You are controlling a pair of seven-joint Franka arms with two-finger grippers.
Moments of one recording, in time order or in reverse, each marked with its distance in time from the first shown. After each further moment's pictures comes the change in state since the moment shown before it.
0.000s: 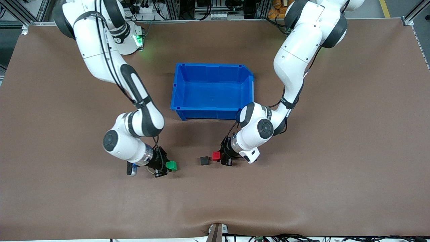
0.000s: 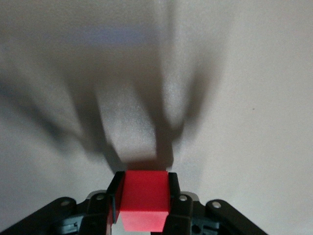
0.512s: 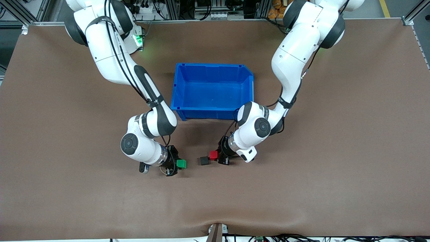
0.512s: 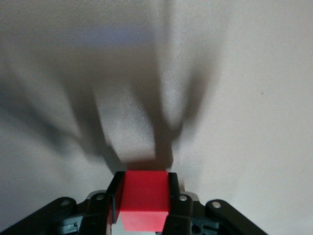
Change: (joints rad) left arm -0.014 0.010 -0.001 0.012 0.000 0.014 0.000; right arm 0.046 0.075 -0.001 0.124 -0.062 -0.074 0.224
